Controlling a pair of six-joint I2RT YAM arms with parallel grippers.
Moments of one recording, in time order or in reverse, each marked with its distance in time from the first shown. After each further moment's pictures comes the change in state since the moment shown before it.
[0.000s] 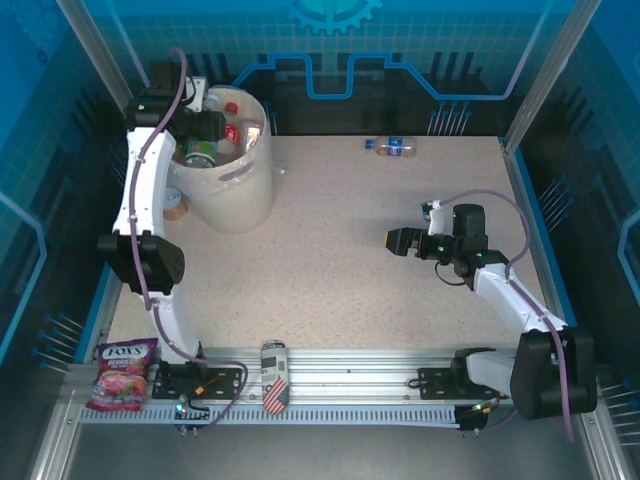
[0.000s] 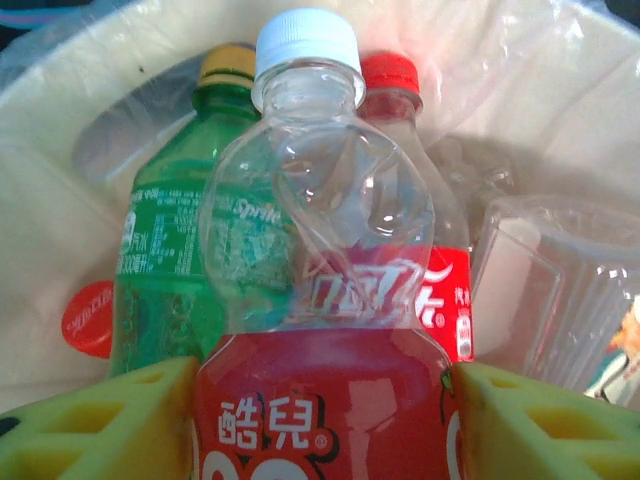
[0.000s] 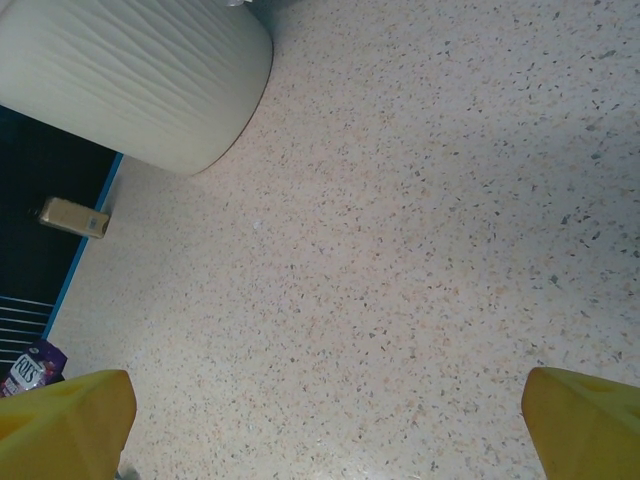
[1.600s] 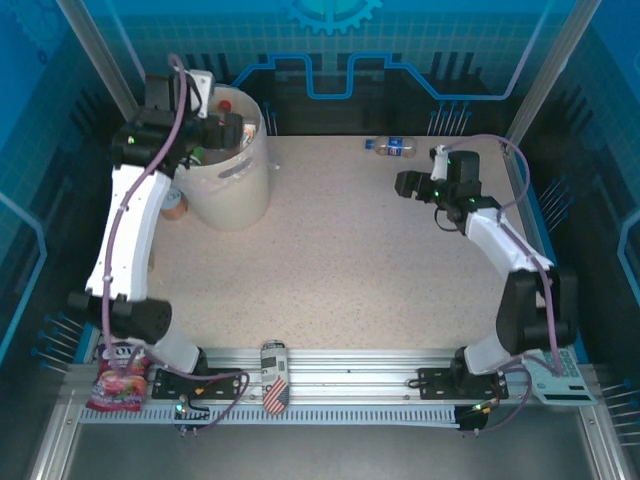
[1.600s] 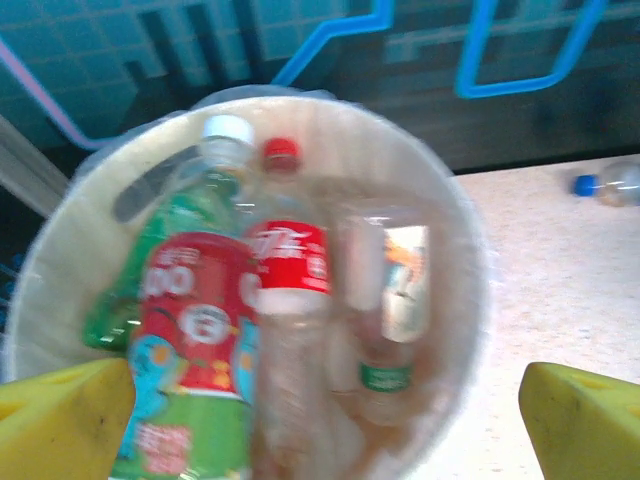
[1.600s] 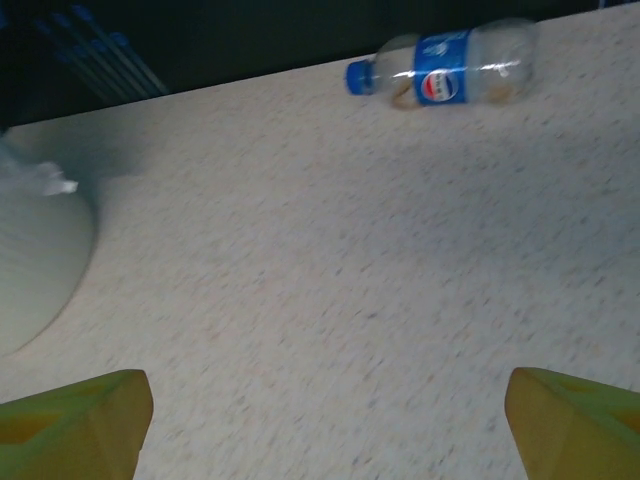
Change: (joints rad) left arm -0.204 -0.428 -0.327 0.132 -0.132 -0.034; right arm 0.002 0.393 0.488 0.005 0.454 -0.073
